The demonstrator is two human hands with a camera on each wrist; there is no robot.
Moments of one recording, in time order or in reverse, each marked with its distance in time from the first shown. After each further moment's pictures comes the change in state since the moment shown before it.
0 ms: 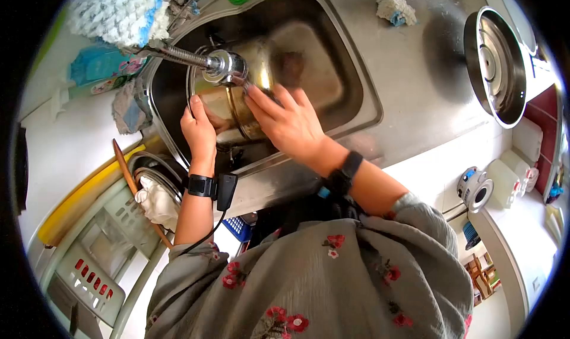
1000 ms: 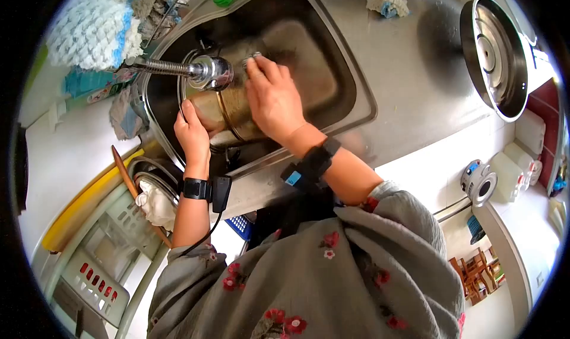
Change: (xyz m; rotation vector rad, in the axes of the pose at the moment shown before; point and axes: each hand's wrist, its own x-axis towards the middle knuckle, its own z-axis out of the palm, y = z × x) left_hand -0.003 0.014 -0.005 -0.045 -0.082 -0.199; right_hand 0.021 0.008 0.021 0.452 0.246 0.421
